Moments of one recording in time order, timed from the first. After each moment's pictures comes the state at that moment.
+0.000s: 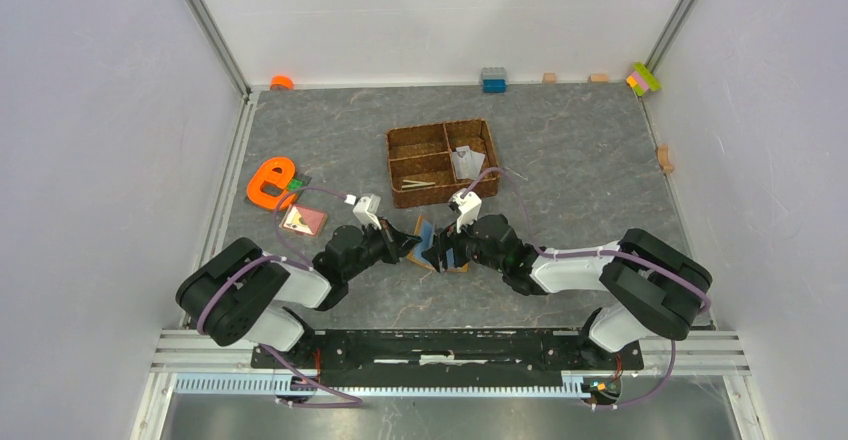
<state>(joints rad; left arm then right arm) -0.66 1.45 0.17 1.02 0.13 -0.73 0.91 1.51 0.48 0.61 0.00 0.36</state>
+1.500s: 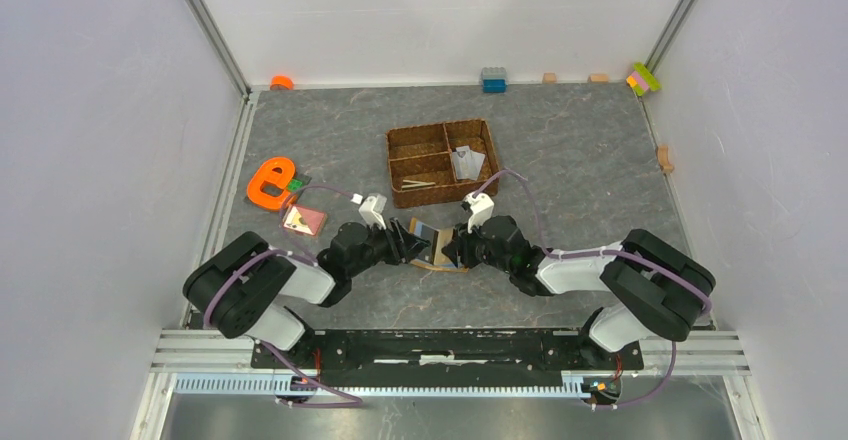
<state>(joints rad) -0.66 1.48 0.19 0.99 0.17 -0.73 0.87 1.49 0.42 0.59 0.02 0.41</state>
